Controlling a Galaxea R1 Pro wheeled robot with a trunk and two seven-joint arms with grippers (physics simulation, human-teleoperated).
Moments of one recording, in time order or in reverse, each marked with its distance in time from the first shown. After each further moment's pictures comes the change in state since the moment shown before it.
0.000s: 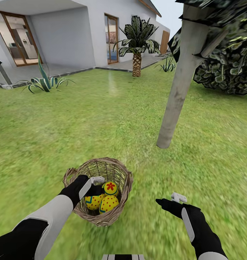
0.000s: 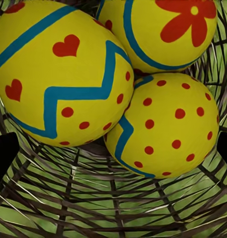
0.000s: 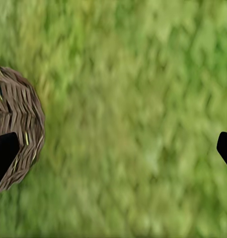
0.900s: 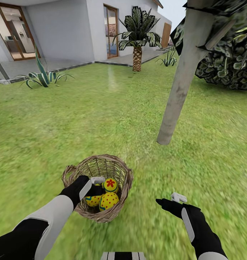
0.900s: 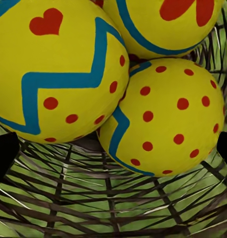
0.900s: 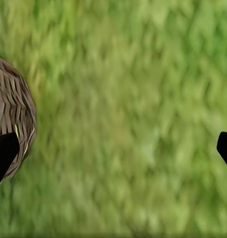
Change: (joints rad) left arm 0.000 -0.002 -0.009 0.008 -0.003 -0.012 -0.029; right arm 0.000 0.000 0.000 0.000 0.000 -0.001 -0.001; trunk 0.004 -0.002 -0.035
